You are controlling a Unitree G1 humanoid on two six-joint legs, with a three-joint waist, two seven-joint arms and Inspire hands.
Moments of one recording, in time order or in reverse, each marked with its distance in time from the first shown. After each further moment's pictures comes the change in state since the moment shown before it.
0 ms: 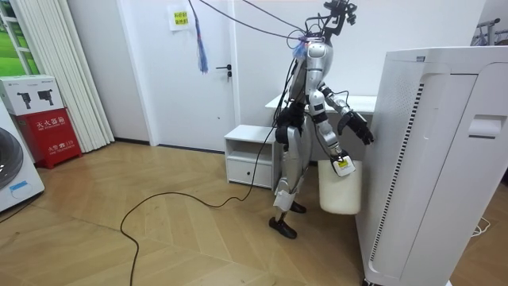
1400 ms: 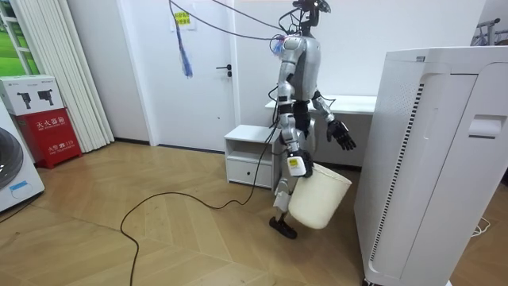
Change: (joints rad) left arm 0.272 -0.096 0.307 0.587 -0.071 -0.021 0.095; right arm 0.457 0.049 -0.274 0.122 0.125 -0.015 -0.031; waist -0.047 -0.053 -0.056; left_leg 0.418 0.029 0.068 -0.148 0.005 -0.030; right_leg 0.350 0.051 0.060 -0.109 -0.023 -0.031
